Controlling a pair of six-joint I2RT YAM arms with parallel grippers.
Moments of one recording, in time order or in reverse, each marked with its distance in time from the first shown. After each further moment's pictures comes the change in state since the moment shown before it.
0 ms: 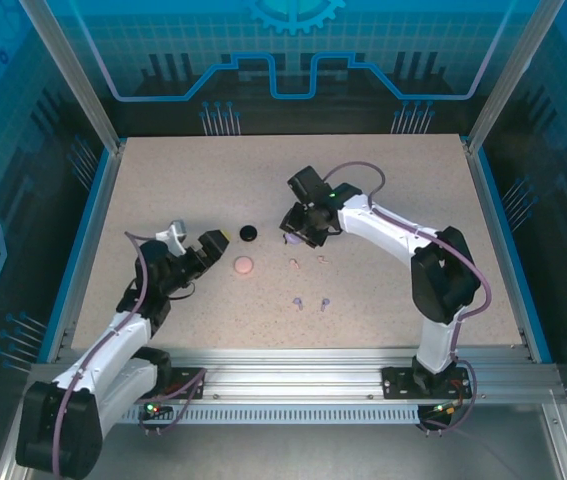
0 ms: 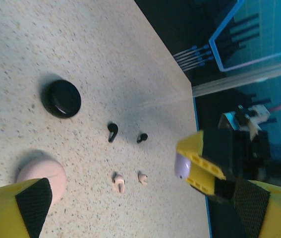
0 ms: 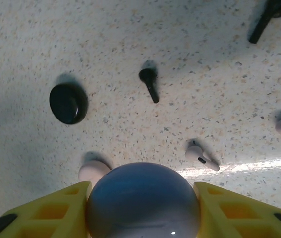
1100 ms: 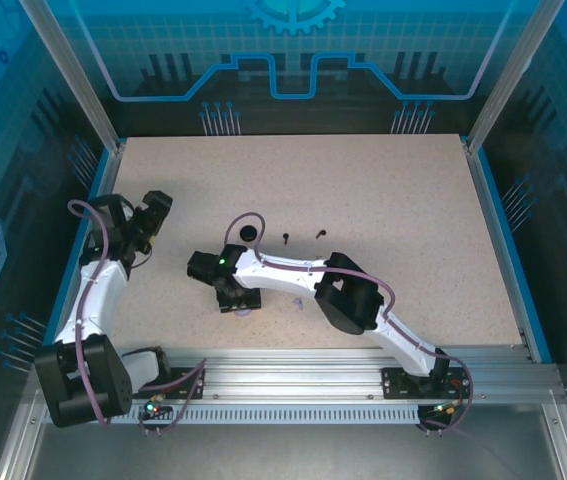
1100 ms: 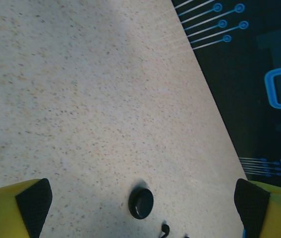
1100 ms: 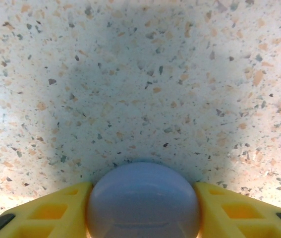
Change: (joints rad) left arm 0.442 0.270 0.446 -0.478 -0.043 0.062; right arm 0.507 0.522 0.521 -0.408 0.182 -0.093
